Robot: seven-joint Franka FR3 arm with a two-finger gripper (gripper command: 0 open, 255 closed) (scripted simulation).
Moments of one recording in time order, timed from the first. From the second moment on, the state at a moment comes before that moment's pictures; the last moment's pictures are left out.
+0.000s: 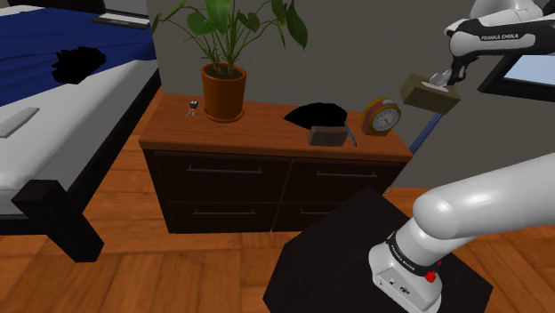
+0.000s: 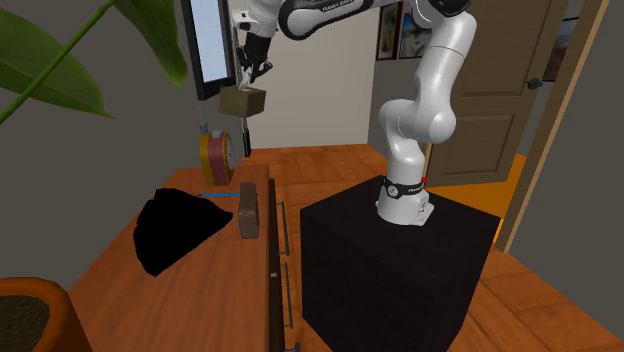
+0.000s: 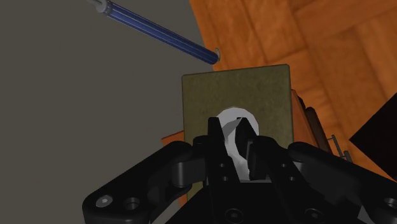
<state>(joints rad) -0.31 -0.41 -0.56 -2.16 -0.70 2.19 -1.14</state>
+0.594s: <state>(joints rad) -0.32 -0.39 -0.58 -2.26 -0.74 2.30 -1.08</state>
